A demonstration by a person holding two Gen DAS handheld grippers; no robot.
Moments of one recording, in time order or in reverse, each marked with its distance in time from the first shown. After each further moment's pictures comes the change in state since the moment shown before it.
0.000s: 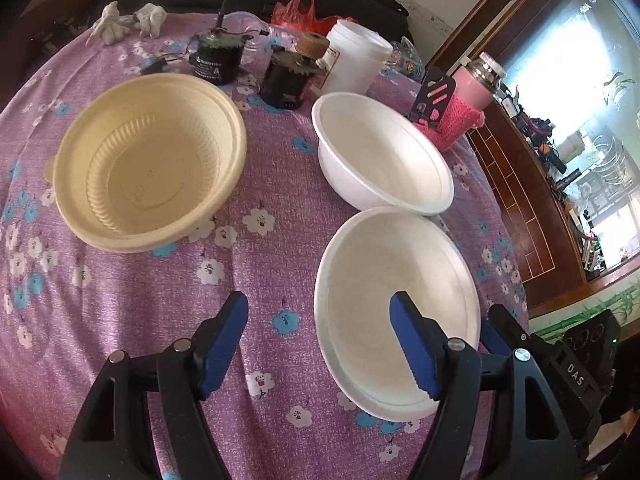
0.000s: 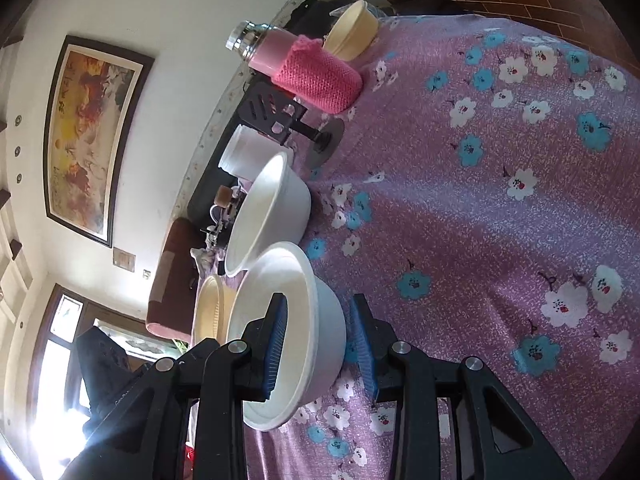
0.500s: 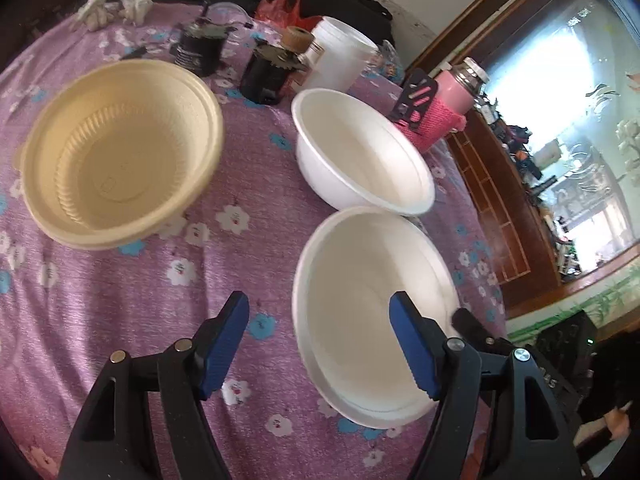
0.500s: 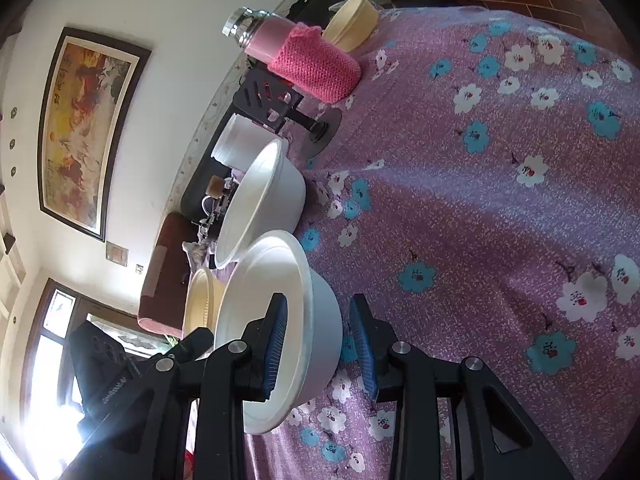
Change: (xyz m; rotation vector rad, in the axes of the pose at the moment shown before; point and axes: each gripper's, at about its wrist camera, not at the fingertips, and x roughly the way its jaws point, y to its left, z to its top) left arm 0.008 0.005 0.000 -0.021 0.000 -0.134; right arm 0.016 0.001 -0.005 -0.006 0.019 -0.024
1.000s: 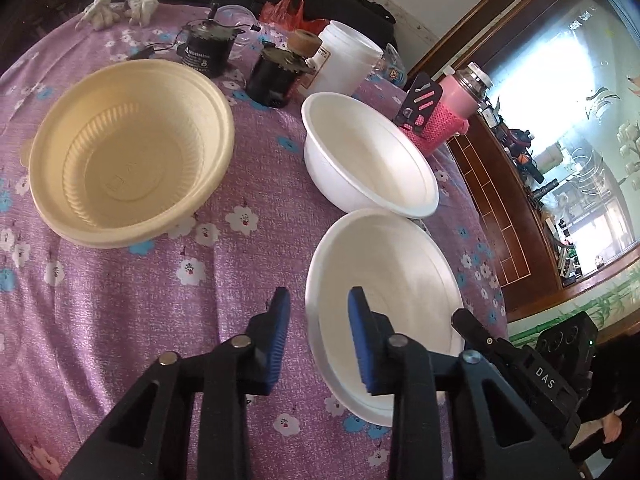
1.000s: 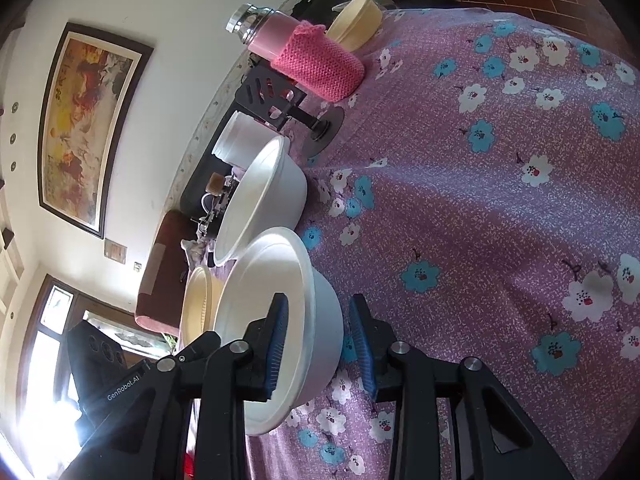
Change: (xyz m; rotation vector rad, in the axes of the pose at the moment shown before) left arm -0.006 0.005 -0.001 -0.002 -0.021 0.024; right arm 0.002 0.002 -0.002 -0.022 -0.010 -0.006
